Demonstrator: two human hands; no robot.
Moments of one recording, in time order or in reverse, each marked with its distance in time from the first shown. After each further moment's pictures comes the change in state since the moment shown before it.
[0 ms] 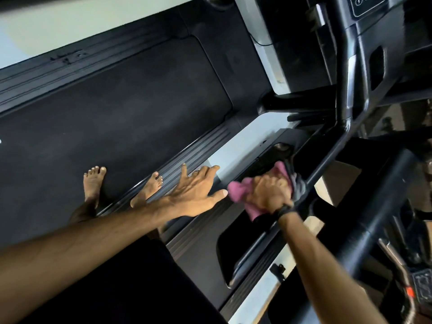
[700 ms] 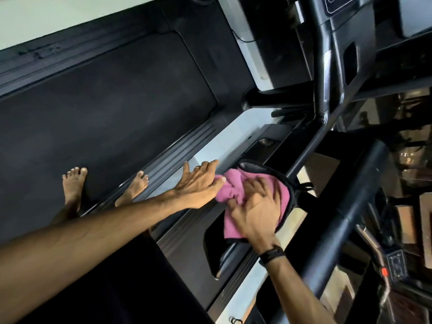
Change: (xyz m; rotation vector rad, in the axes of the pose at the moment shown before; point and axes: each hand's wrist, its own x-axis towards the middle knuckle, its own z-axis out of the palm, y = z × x) left_hand 0.035 0.017 0.027 -0.208 0.046 0.076; right_hand -0.081 -0.011 0.027 0.459 0.495 0.047
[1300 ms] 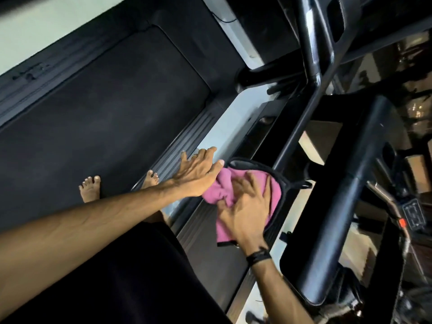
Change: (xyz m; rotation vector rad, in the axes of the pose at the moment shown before) left_hand -0.036 -0.002 -0.009 0.130 -0.007 0.022; right_hand -0.063 -0.060 0.011 0.120 0.102 0.146
